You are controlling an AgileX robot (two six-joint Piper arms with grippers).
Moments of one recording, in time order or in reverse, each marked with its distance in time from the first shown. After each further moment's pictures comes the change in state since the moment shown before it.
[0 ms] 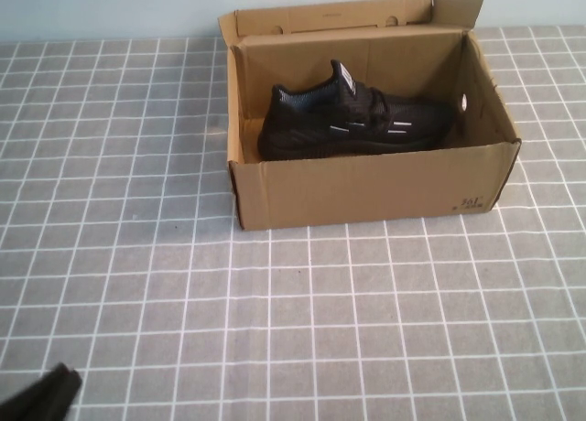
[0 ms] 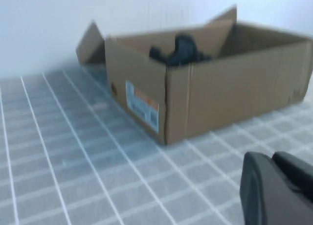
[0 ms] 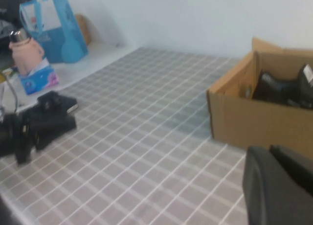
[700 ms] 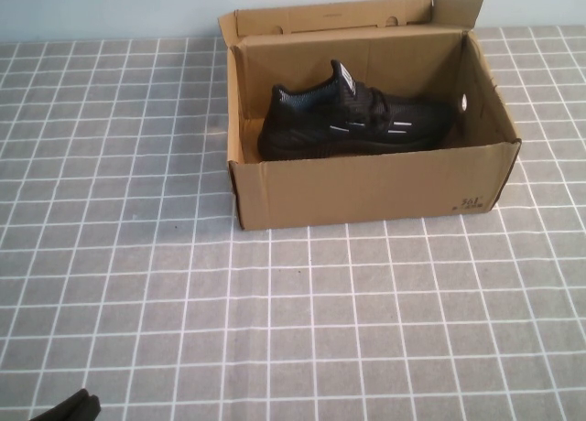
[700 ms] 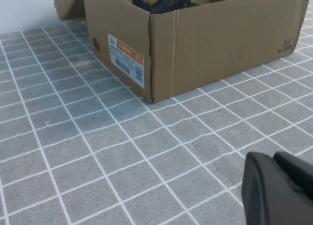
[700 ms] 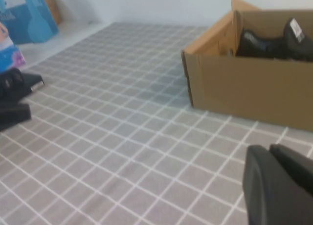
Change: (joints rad) right arm 0.000 0.000 0.339 0.005 -0.301 -0.028; left arm 0.000 0.000 0.028 0.016 0.110 0.000
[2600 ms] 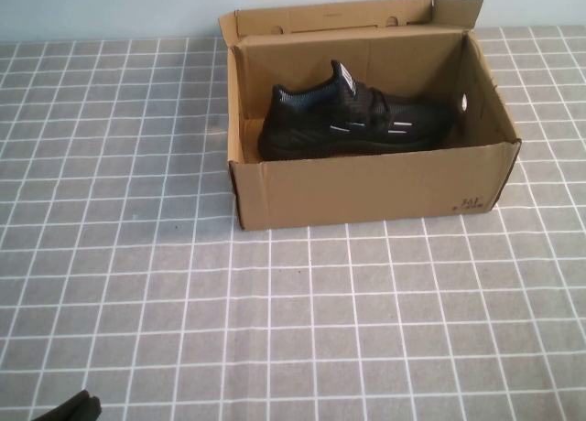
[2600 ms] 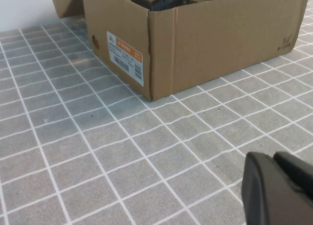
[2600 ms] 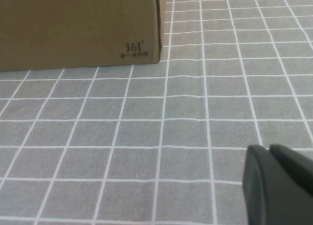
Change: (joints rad) right arm -0.545 -0.042 0.349 -0.116 -0.146 0.000; left arm 0.000 0.000 0.000 0.002 0.007 0.000
